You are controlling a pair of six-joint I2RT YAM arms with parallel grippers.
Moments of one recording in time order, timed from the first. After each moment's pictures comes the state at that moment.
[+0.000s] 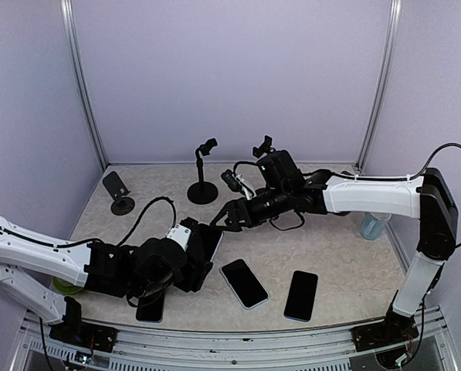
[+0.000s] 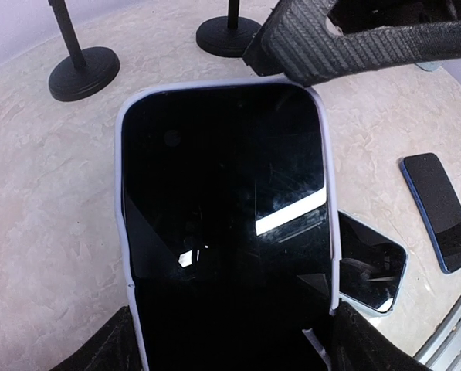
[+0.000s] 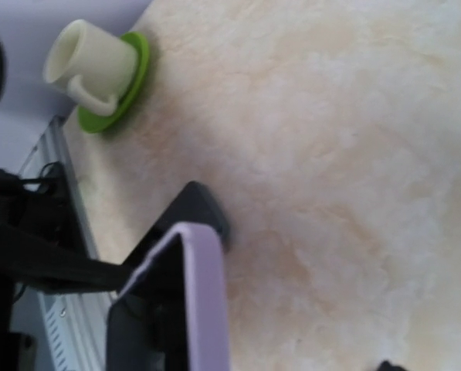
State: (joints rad) left arm -1.30 1.32 0.72 -0.15 -0.58 -0.54; right arm 0.86 1.76 1.30 -0.17 -0.53 0.41
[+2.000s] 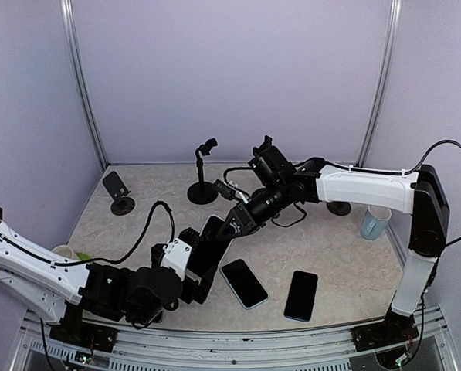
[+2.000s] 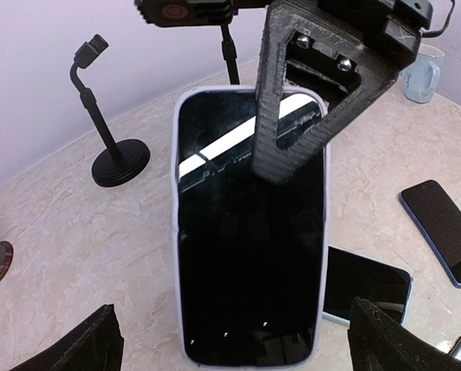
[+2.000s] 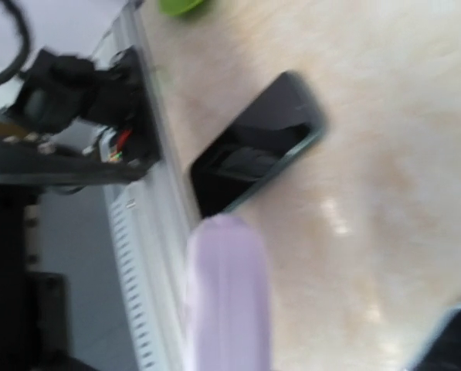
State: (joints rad) left arm -1.51 1.31 0.66 0.07 -0.95 -0.34; right arm 0.86 1.83 1.47 -0.49 -0.79 0.27
